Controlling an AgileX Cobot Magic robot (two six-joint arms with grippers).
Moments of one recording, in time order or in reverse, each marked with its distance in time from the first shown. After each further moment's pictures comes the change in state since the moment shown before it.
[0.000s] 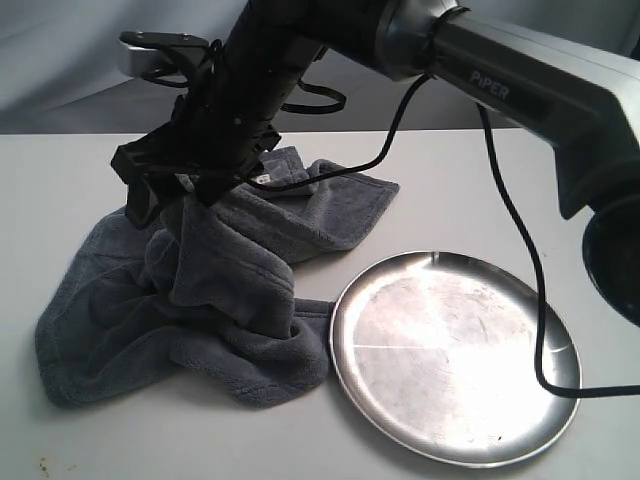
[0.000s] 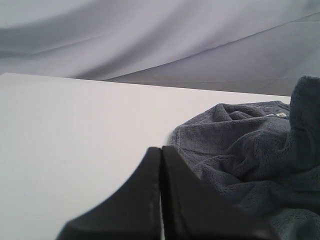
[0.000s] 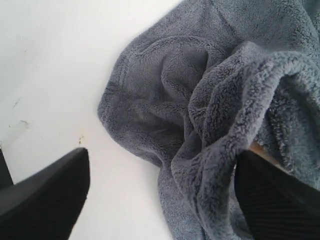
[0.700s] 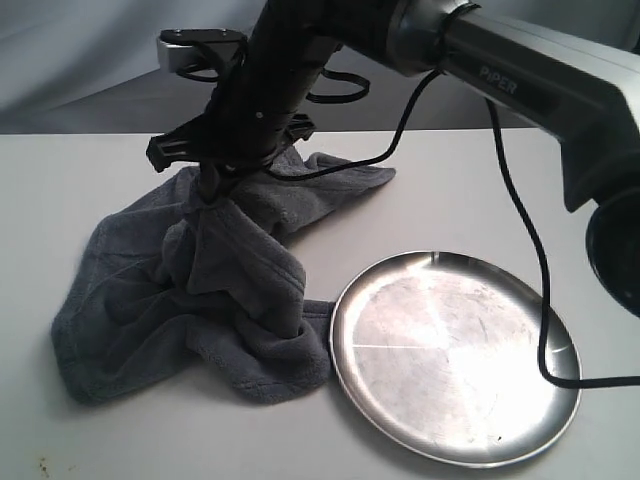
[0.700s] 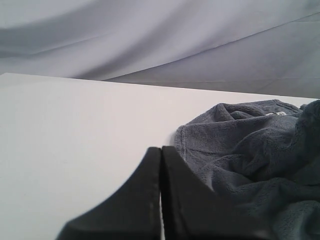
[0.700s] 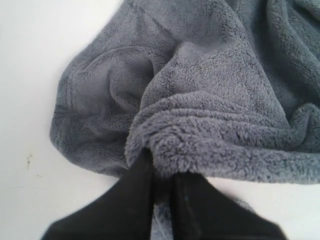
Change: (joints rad) left arm 0.000 0.000 0.000 0.000 0.000 0.000; right arm -0.020 0.002 0.000 -0.152 -0.030 0.135
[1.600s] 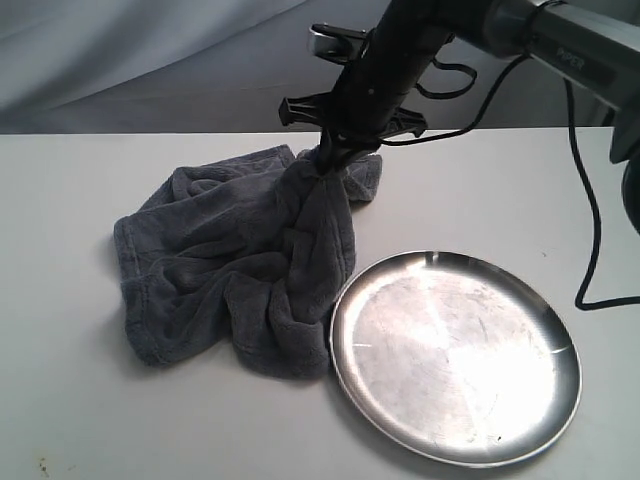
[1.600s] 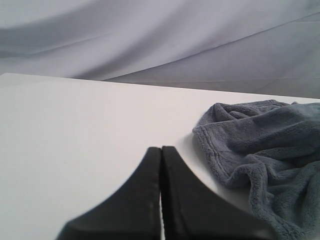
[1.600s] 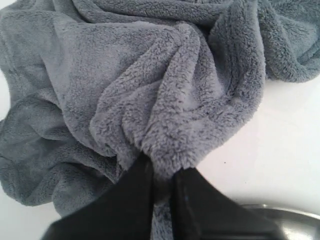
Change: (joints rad) left arm 0.000 0.000 0.000 0.000 0.000 0.000; right arm -0.257 0.050 0.000 -0.012 0.039 0.154
